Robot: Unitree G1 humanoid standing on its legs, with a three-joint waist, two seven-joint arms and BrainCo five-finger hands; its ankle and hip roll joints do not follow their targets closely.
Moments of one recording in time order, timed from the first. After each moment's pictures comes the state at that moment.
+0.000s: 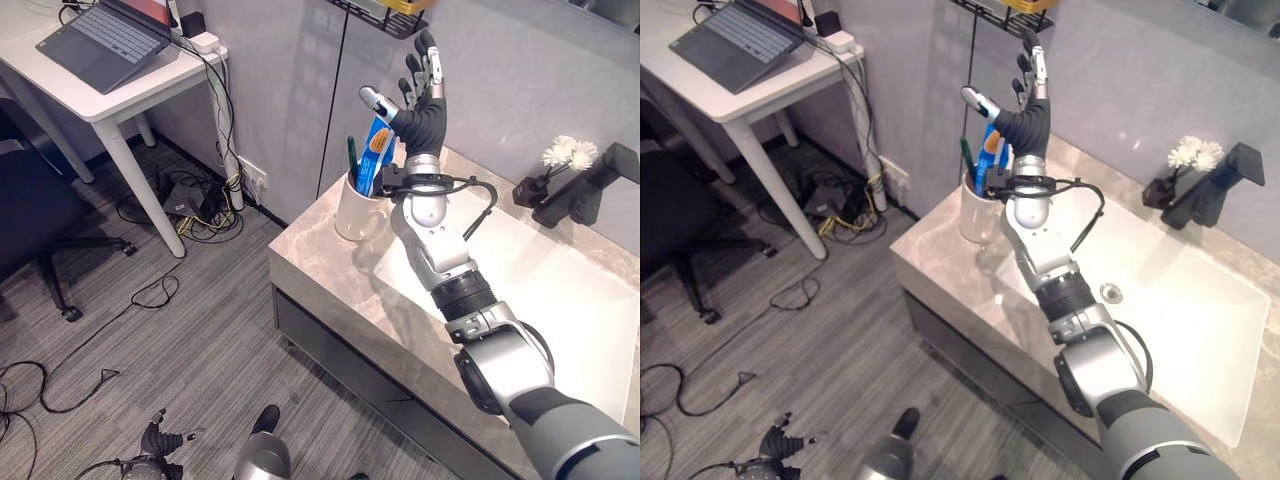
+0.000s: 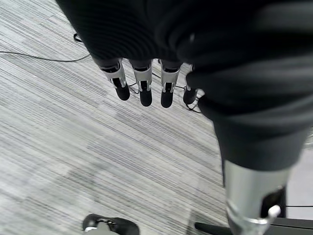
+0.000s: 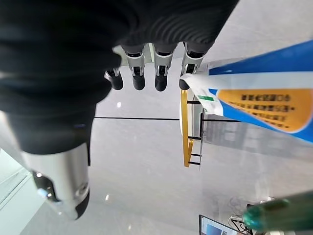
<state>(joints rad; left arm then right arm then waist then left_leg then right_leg) 0.14 0.43 -0.10 0.81 -0.07 -0.06 0.22 -0.96 -0.23 0.26 0.47 0.30 -0.26 -0.45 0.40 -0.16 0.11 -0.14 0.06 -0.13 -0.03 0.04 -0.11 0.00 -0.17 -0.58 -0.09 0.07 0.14</state>
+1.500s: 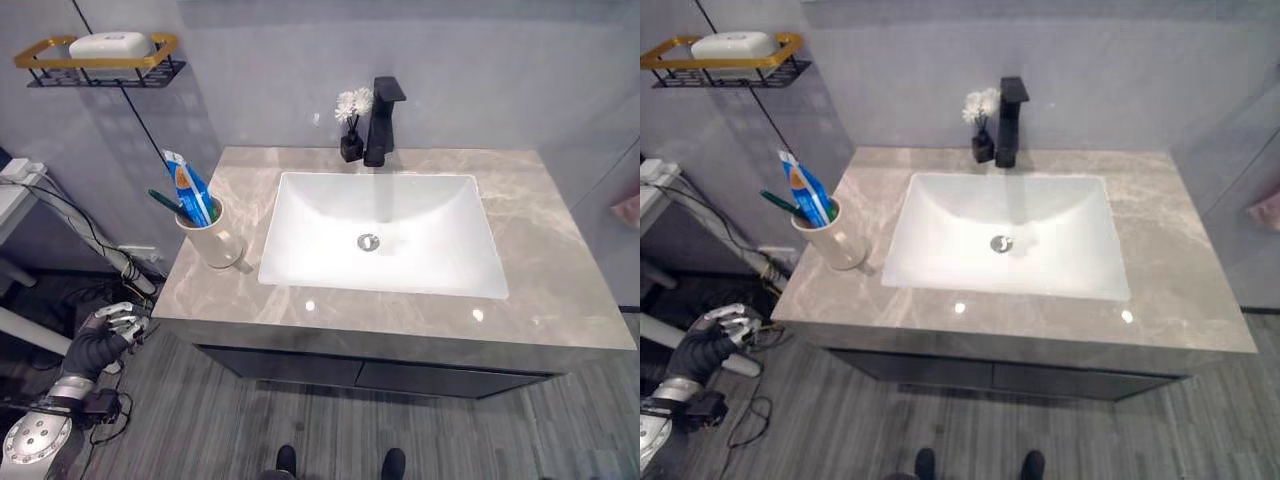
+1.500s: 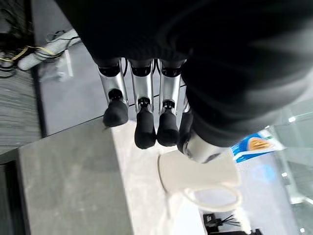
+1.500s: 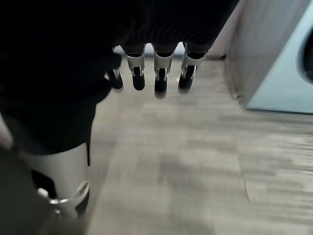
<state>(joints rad) 0.44 0.74 0.22 -0.10 -0.59 -0.13 -0.10 0.00 -0.48 0.03 1.36 0.00 -0.02 -0.16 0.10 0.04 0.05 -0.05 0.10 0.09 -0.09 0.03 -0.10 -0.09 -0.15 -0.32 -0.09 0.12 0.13</state>
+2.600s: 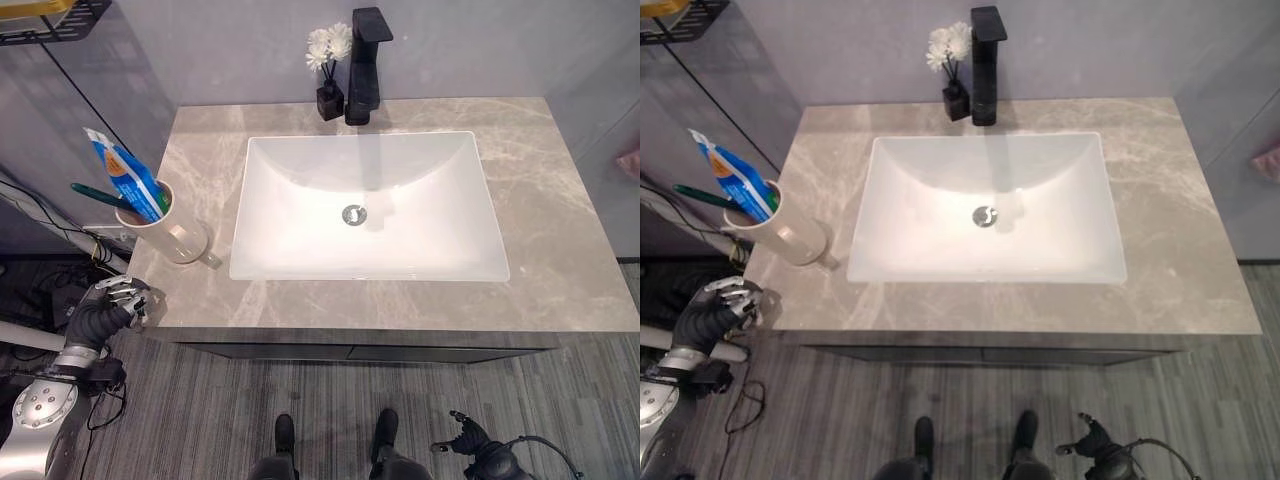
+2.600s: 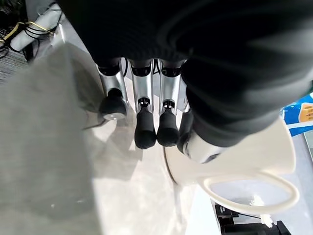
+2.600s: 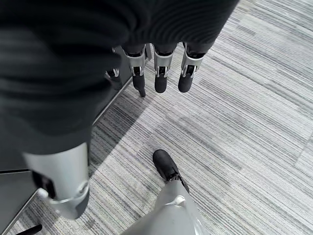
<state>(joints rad) 0.24 0.75 0.20 0.00 -0.58 -0.14 -0.09 0.00 -0.40 0.32 1.04 -0.17 -0.07 -0.08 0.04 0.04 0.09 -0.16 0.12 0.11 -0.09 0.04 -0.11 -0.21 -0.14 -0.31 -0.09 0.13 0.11</state>
